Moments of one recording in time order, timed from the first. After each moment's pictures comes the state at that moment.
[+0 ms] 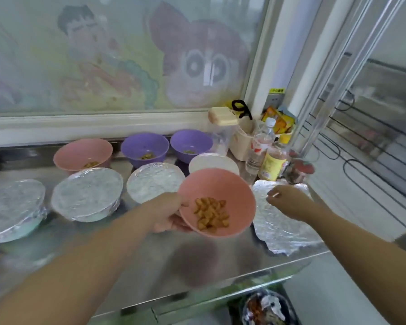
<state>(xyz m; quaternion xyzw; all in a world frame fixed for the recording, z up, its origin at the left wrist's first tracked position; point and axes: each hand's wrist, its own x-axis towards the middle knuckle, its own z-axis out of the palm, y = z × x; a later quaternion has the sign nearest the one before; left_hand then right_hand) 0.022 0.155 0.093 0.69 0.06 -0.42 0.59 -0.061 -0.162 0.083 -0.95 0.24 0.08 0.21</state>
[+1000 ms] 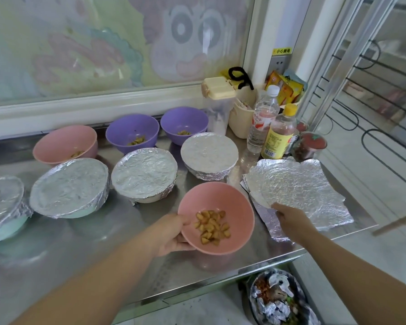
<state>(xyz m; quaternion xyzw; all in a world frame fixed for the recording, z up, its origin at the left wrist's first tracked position) -0.002 0.130 0.014 0.69 0.14 -0.44 0.56 -0.094 -0.187 -0.048 -0.93 0.26 0.11 0.23</state>
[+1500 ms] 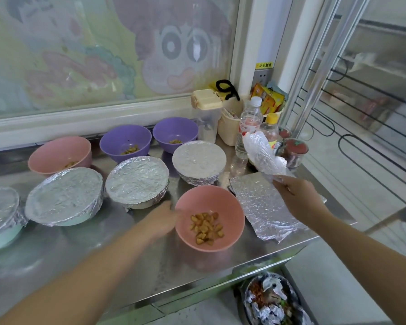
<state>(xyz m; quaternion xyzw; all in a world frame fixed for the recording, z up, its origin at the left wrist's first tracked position) 0.006 0.129 0.054 0.86 -0.03 -0.34 0.38 -0.110 -0.169 0.079 -0.93 0.20 -0.12 0.28</state>
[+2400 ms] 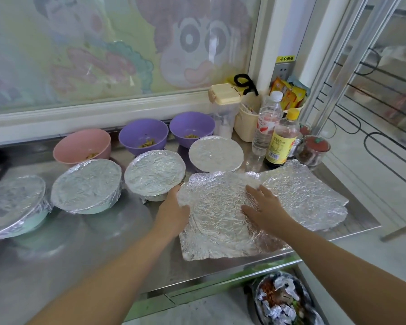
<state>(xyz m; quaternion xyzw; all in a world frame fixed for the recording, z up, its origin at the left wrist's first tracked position) 0.003 0.142 0.030 0.88 -0.04 -0.18 0.43 -0.076 -0.105 0.011 -0.94 0.17 0.10 0.29</state>
